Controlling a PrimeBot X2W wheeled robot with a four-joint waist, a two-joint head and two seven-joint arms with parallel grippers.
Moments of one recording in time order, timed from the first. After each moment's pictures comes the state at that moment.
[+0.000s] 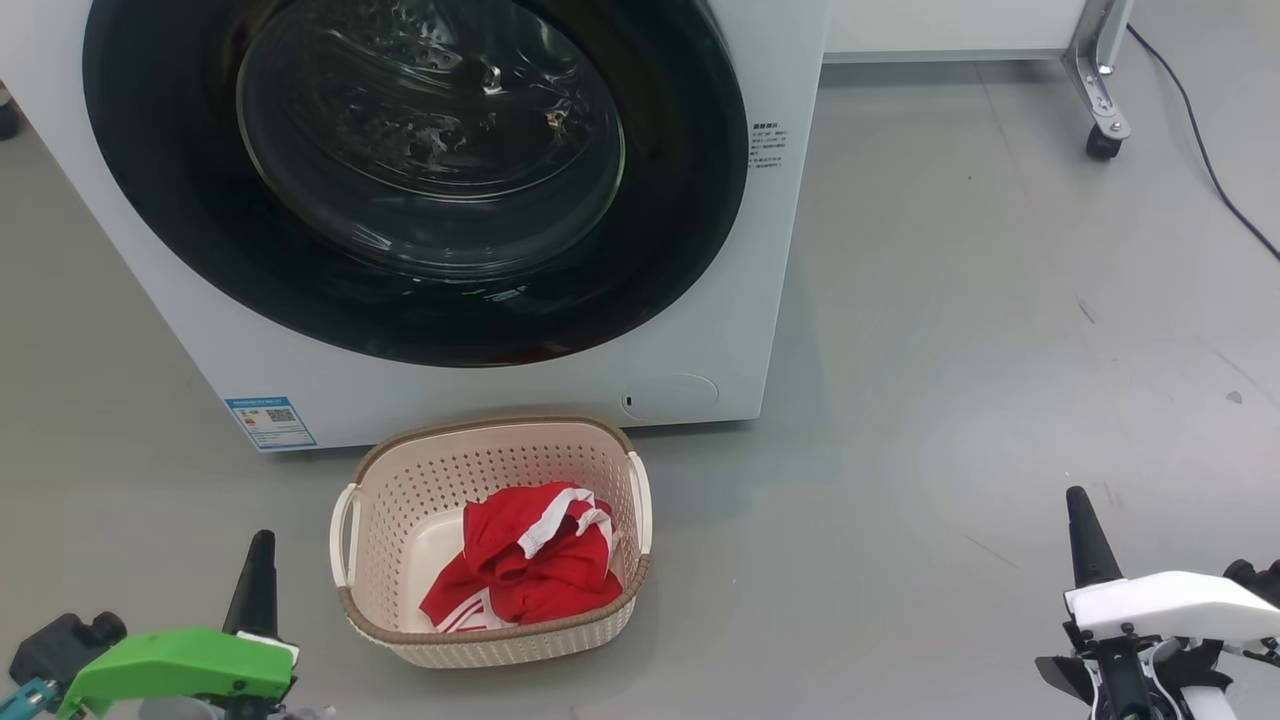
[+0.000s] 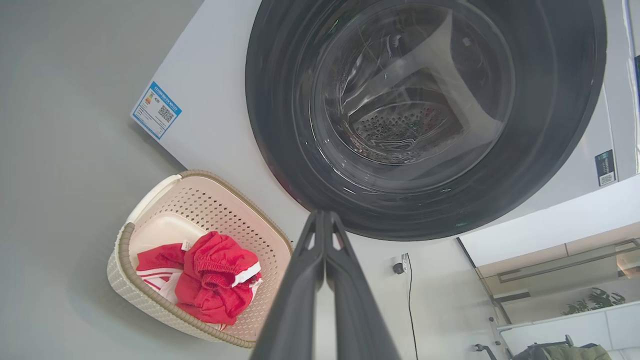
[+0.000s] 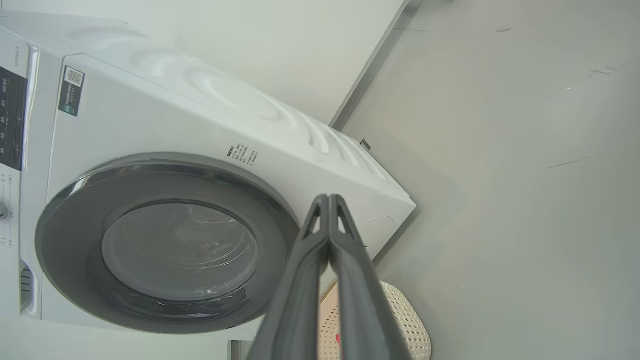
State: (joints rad) left arm -0.03 0.04 0.01 0.27 -1.19 -0.10 0.01; right arm 0.02 -0.08 0.04 0.20 1.25 0.07 -0.07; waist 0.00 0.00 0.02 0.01
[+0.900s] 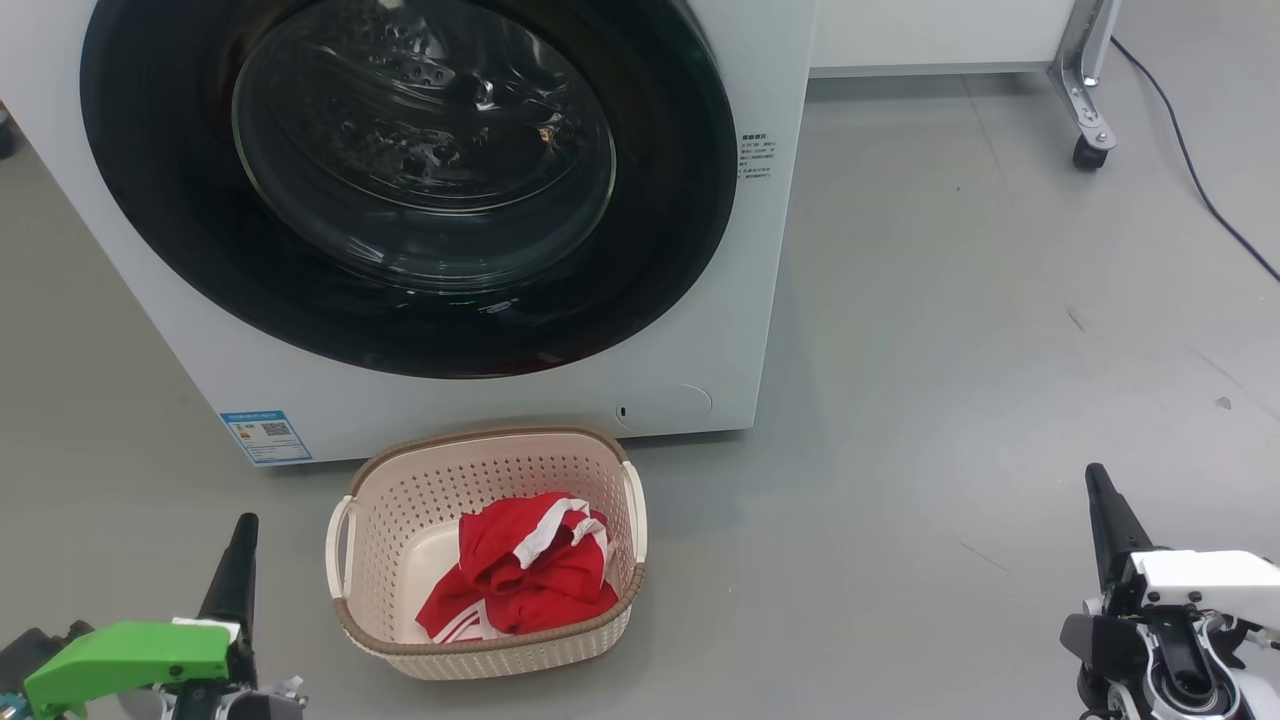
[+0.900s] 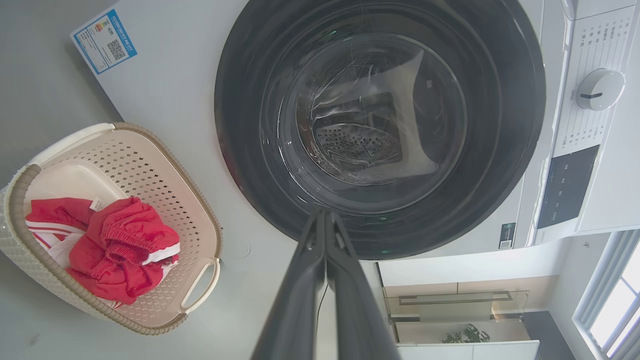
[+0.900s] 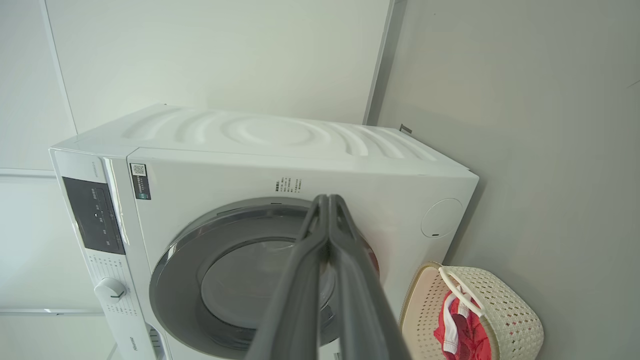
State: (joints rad) left arm -0.05 0.04 0.07 0.27 -1.53 -0.12 0.10; right arm -0.03 -0.10 -0.01 0.24 1.61 0.10 0.01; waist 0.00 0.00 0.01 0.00
